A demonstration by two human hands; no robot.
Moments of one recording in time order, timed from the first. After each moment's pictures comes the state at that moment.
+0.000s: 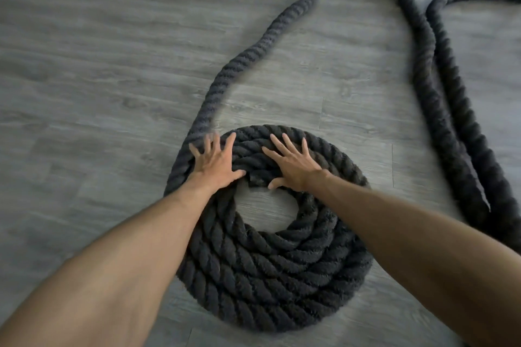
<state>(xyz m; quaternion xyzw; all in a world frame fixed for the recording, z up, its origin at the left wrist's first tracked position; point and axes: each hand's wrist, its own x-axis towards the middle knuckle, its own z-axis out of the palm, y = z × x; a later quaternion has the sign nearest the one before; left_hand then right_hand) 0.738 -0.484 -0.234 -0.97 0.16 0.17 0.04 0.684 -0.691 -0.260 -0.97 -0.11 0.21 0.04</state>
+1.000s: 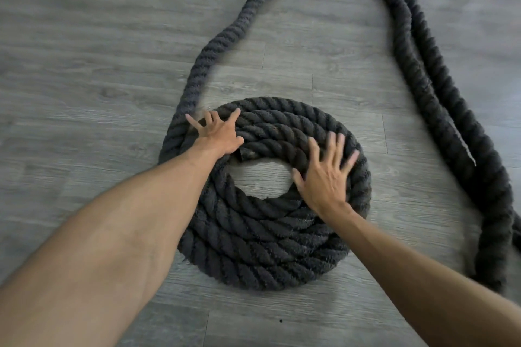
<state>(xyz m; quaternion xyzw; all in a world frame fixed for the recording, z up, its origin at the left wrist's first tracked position) 0.763 -0.491 -0.236 -0.96 0.17 0.21 0.03 0.571 -0.662 -0.278 -0.97 0.22 -0.03 0.03</state>
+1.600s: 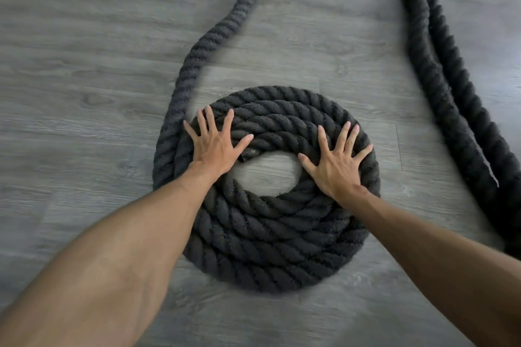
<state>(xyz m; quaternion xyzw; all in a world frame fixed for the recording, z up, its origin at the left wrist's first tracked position) 0.798 -0.487 -0.287 -0.97 0.20 0.09 -0.01 0.646 -0.718 -0.291 -0.96 0.25 0.11 0.04</state>
